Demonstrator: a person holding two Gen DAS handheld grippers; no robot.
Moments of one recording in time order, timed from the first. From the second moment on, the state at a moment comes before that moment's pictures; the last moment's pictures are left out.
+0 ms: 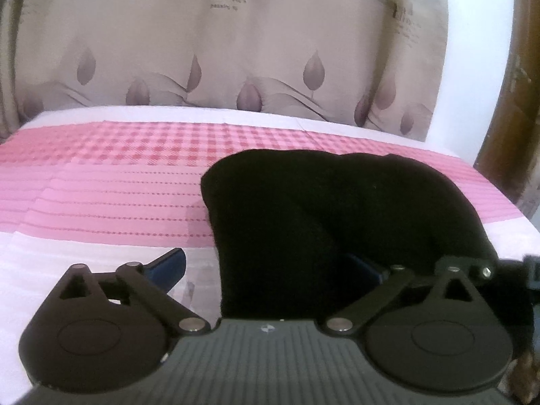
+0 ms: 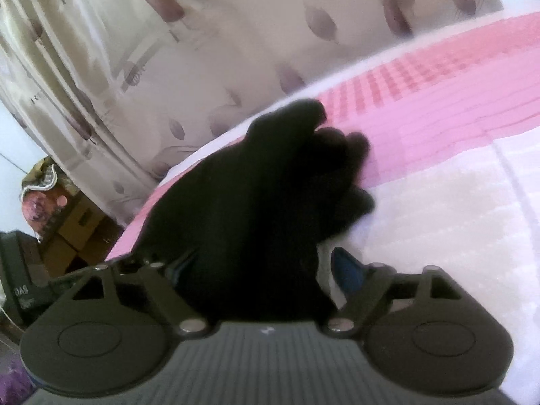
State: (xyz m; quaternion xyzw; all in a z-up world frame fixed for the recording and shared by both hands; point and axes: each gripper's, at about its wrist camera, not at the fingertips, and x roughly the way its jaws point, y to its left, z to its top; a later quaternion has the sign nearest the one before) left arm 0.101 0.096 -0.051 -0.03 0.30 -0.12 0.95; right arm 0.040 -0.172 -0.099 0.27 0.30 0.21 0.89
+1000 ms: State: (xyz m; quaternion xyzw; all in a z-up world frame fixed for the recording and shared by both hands) left arm 0.000 0.081 0.048 -0.02 0.08 0.02 1.00; right arm -0.099 -0.138 -0.020 0.11 0.08 0.14 0.98
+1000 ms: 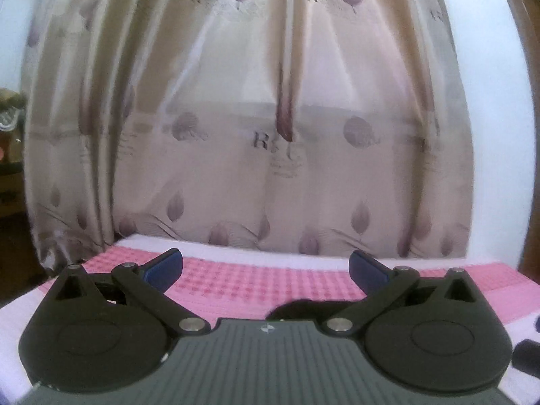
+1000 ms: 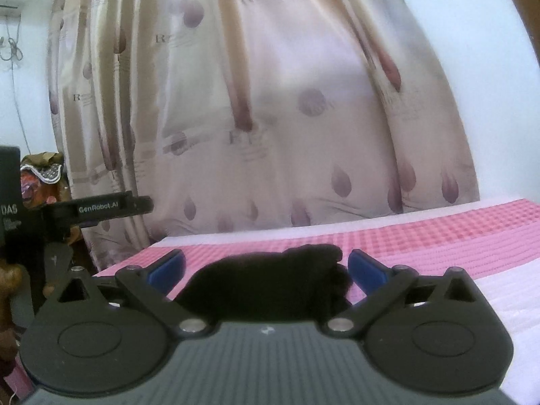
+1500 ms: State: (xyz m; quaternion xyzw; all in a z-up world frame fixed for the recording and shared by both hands) left arm -0.010 0.077 0.029 0.00 0.10 -0.04 0.99; right arm -0.099 -0.134 -0.036 0.10 0.10 0.11 0.98
